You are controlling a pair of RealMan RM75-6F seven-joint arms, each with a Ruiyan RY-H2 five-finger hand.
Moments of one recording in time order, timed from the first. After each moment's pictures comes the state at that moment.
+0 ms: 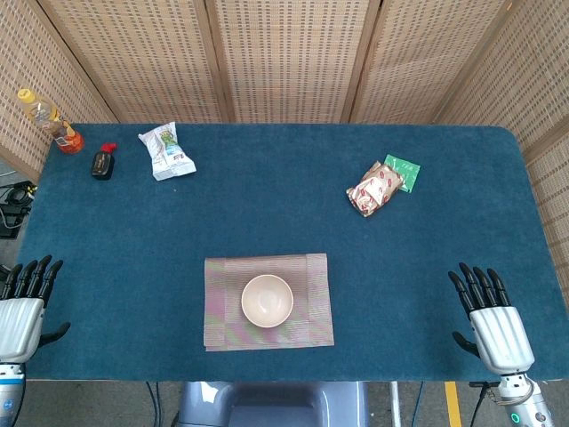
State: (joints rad) left arm -0.05 -1.20 -0.01 -1.63 1.49 1.50 0.28; right arm 0.06 -1.19 0.00 -1.63 -1.66 1.52 -0.25
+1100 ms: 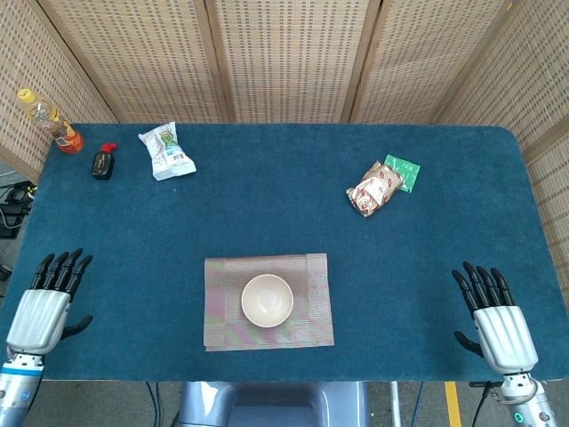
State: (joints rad) left arm -0.12 -1.23 -0.01 -1.61 1.60 1.46 0.27; right arm 0.06 -1.17 0.00 -1.64 -1.65 1.52 -0.22
